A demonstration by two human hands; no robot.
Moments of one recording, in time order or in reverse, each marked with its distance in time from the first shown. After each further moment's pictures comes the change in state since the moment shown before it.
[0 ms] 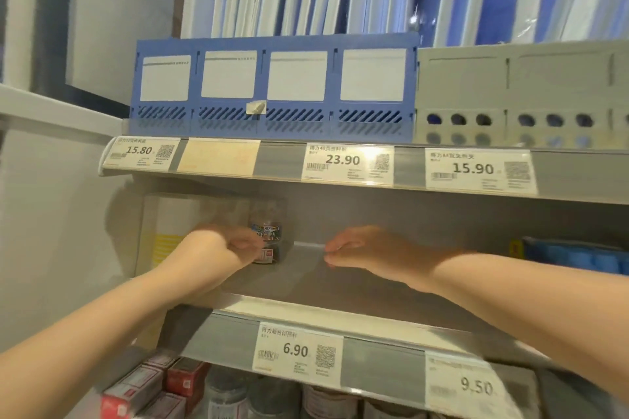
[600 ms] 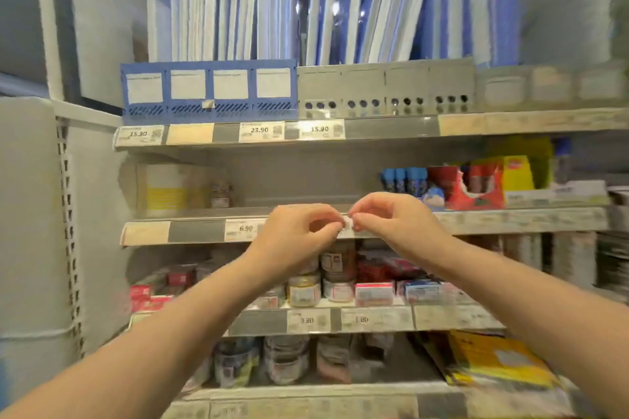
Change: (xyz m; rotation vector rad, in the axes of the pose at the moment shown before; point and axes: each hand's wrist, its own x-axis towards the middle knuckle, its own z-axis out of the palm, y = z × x) left_hand -0.216 0.181 0.011 -0.176 -0.082 0.509; right_hand -0.296 -0.054 -0.014 0.001 0.446 -0.029
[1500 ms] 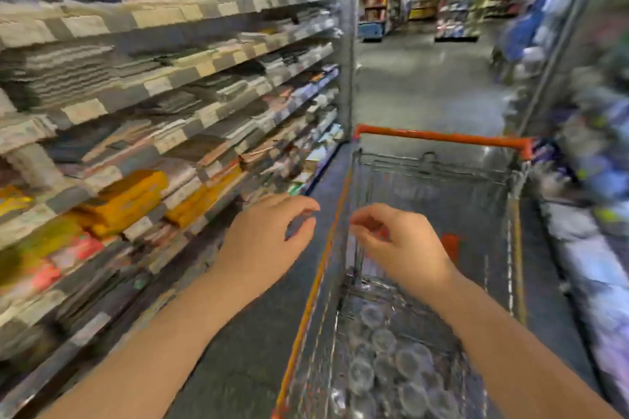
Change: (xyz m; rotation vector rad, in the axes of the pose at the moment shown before) left_hand -0.271 0.532 0.236 -0.594 -0.556 0.708; right_hand -0.673 -0.081 -0.294 -0.634 0.549 1.043
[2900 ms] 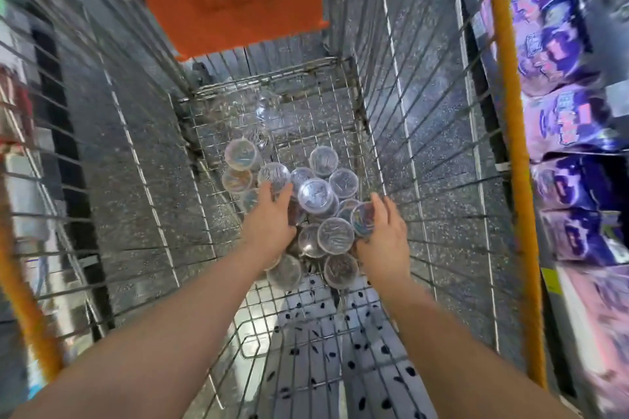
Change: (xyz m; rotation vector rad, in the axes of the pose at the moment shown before) left_hand -0.086 -0.070 0.497 0.085 -1.189 -0.056; right_hand -0.194 0.328 0.224 -0.081 -0.085 1.443
